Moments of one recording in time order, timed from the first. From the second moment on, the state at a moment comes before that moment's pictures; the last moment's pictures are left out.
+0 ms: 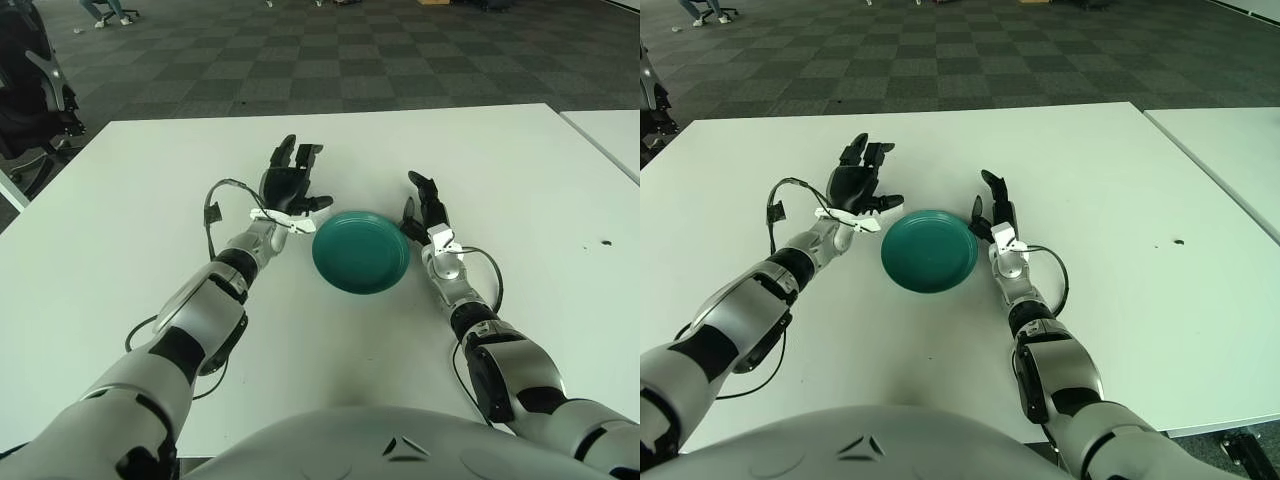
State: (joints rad) left arm -0.77 0.15 -0.54 1.23 0.71 -0.40 0.83; right arm -0.48 -0.04 0.02 1.13 -0.17 -0.59 -0.24
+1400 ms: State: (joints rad) left arm -0.97 0.13 -0.64 1.33 0.77 -0.08 0.03; right arm -0.49 -0.03 0.03 1.13 -0.17 -0.58 -0.26
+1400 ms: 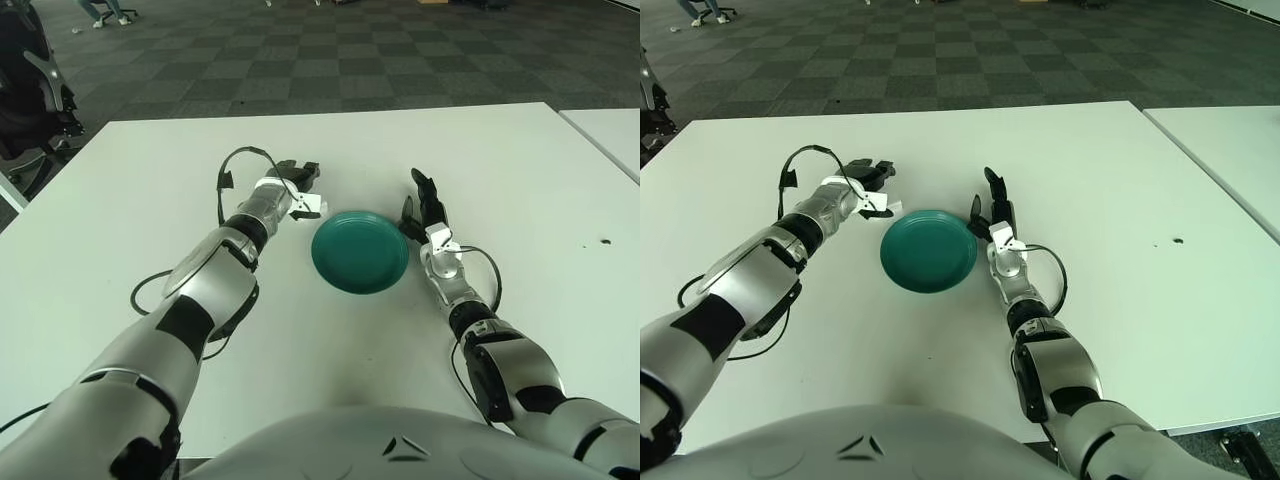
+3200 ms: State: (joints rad) left arm -0.97 0.14 -0.65 1.36 0.79 -0.06 -0.04; right arm -0.49 -0.02 -0.01 1.13 -0.14 -0.58 -0.24
